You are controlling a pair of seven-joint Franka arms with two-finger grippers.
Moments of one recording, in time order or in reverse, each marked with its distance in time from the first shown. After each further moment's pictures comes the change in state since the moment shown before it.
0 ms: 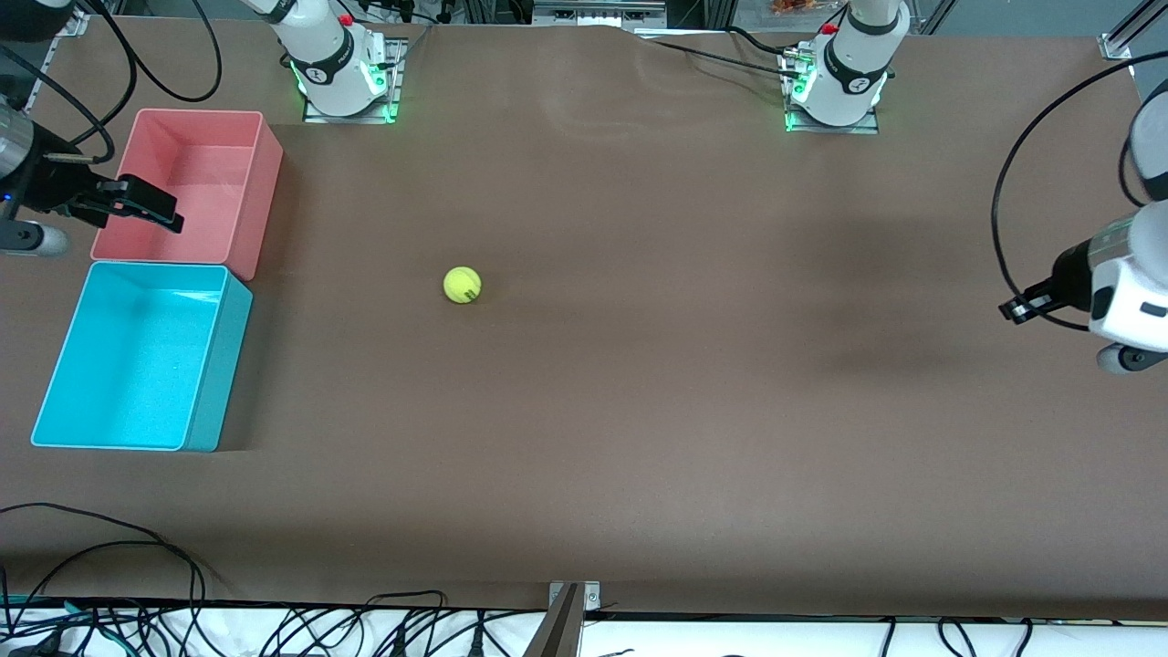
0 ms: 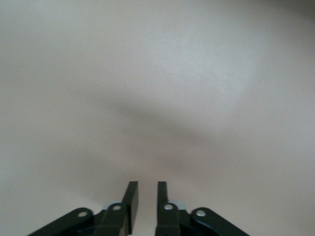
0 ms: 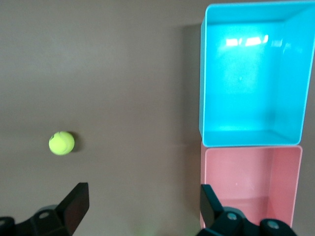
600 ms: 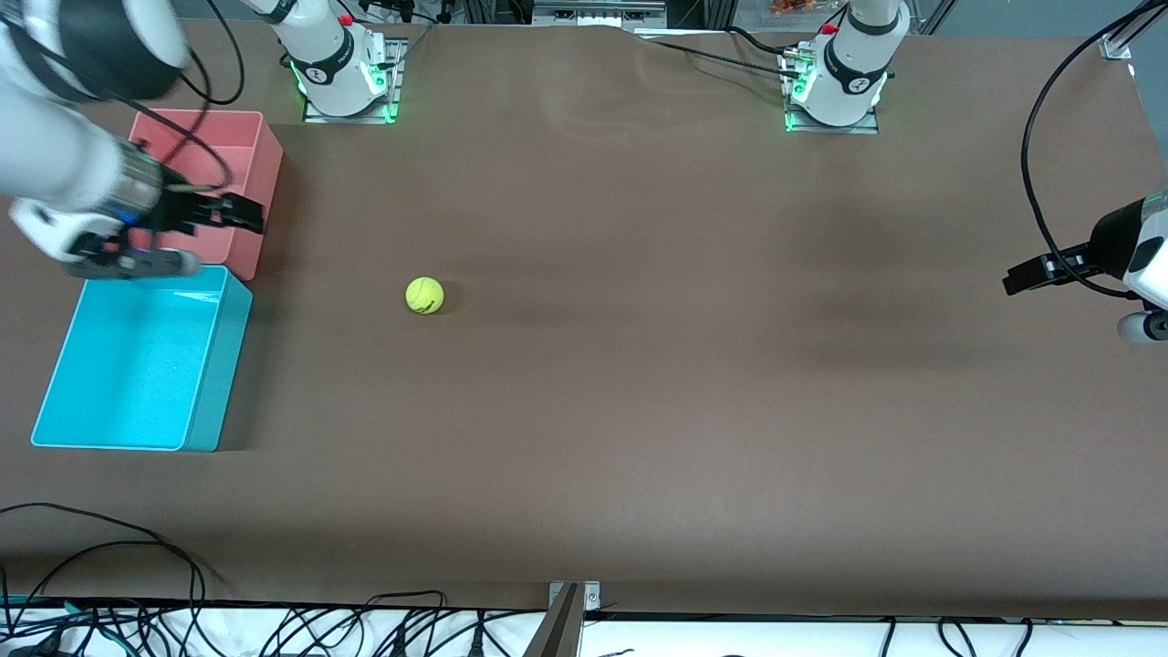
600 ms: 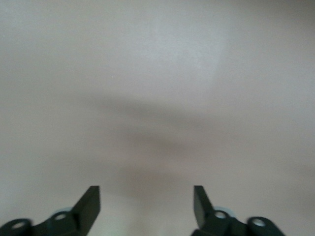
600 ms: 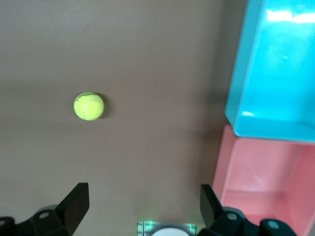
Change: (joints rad) left arm 0.000 0.000 -0.002 0.127 -0.056 -0.144 0.189; right arm 0.028 0.036 0.099 -0.153 0.008 0.082 0.000
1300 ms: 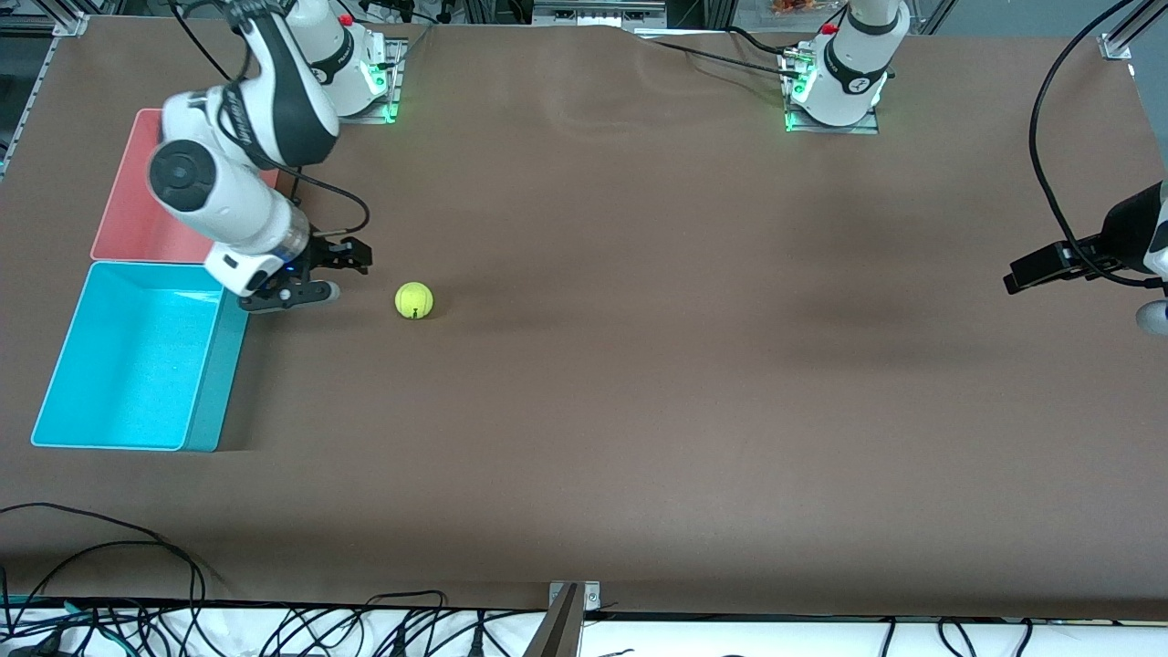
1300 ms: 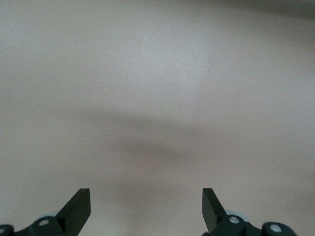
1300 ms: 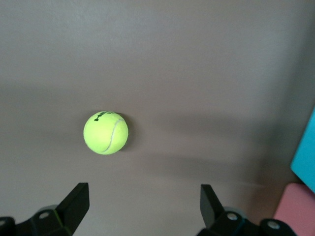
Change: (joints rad) left arm -0.008 0.000 -0.014 0.063 -0.009 -0.001 0.008; right arm 0.021 0.050 0.100 -0.383 0.000 0.539 0.006
